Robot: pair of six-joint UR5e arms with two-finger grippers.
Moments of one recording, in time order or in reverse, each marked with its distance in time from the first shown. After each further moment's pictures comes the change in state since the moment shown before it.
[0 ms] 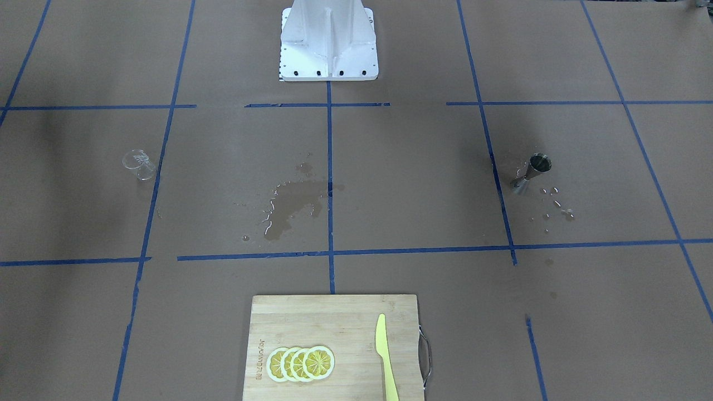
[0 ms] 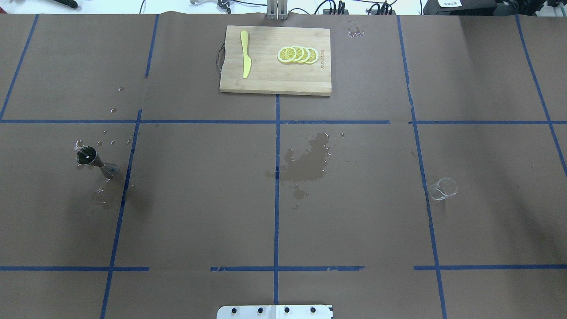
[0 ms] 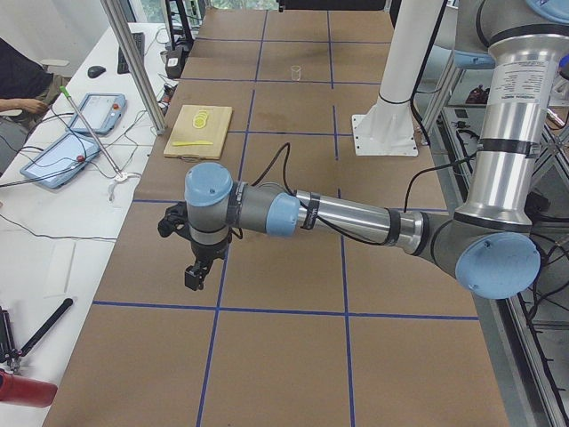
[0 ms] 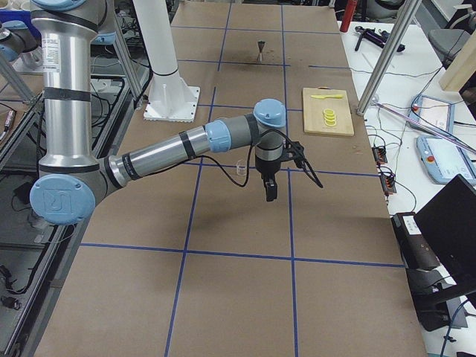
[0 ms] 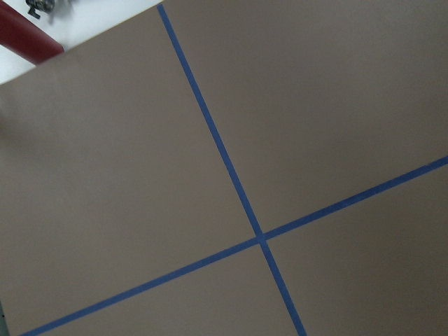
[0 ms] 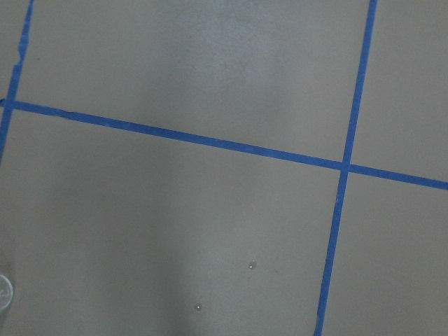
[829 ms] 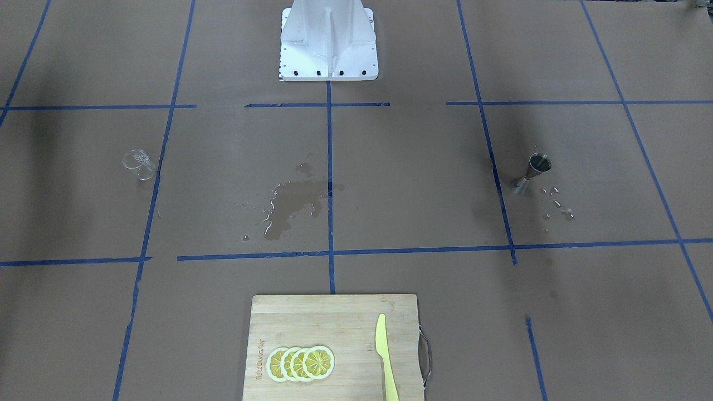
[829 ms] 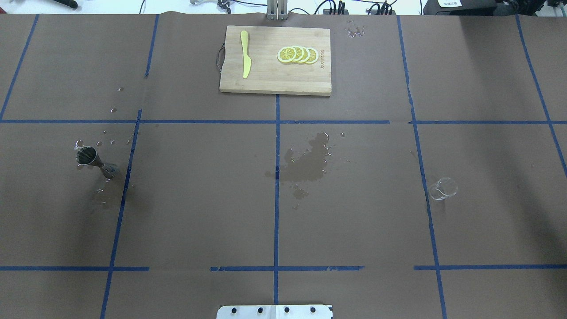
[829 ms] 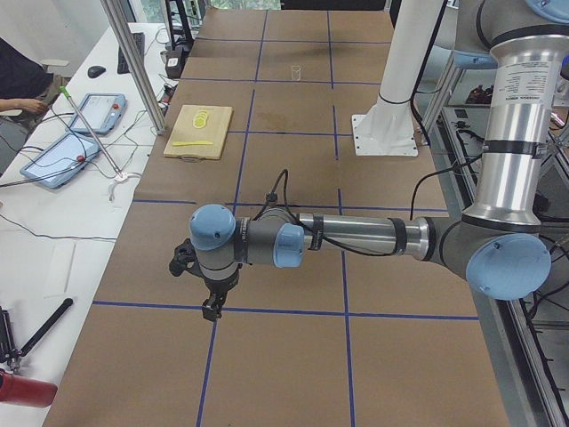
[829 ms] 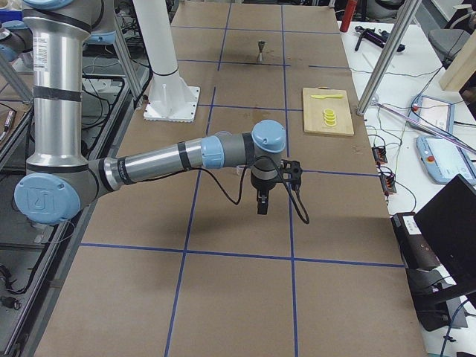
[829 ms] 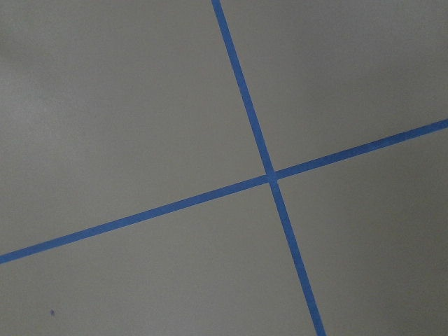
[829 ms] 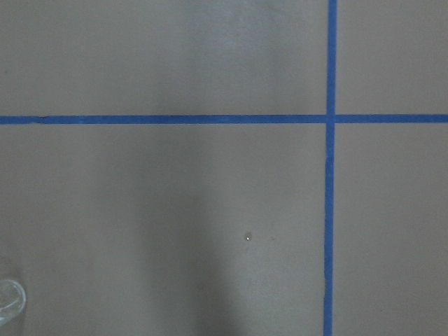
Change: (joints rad) left arm 0.001 0.025 0.091 -0.025 -0.018 -0.017; right arm 0.103 -0.042 -0.084 0.002 0.137 0.023
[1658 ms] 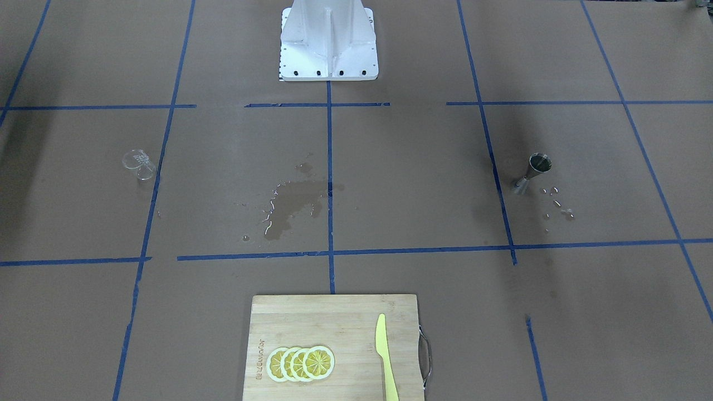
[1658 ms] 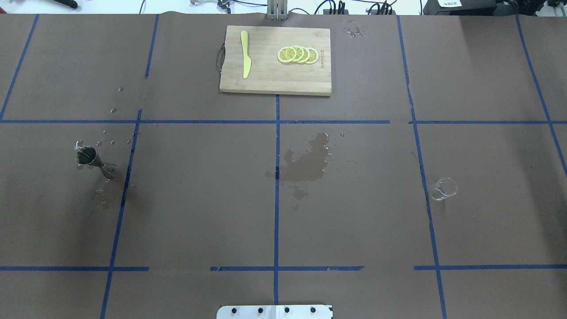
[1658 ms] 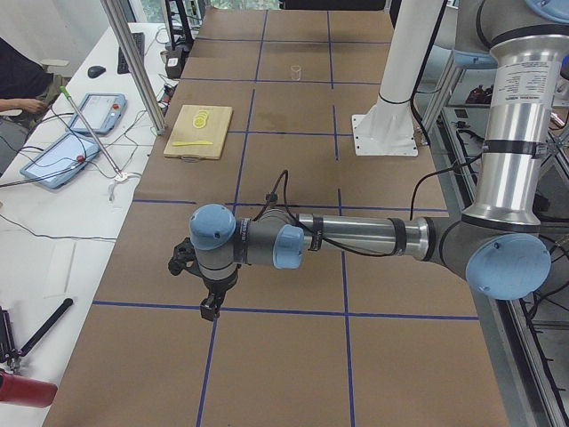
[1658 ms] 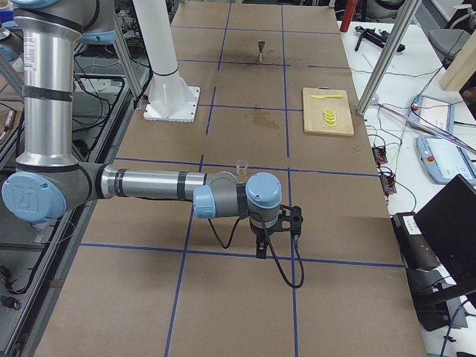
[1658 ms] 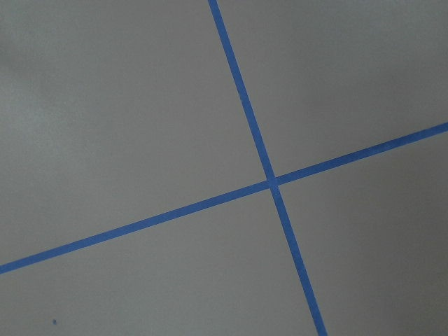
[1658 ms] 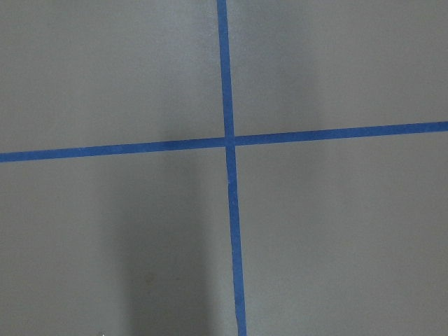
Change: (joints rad) left arm 0.000 -0.001 -0.002 -0.014 0.000 -0.001; right arm 0.100 -0.014 -0.236 0.265 0.010 -0.017
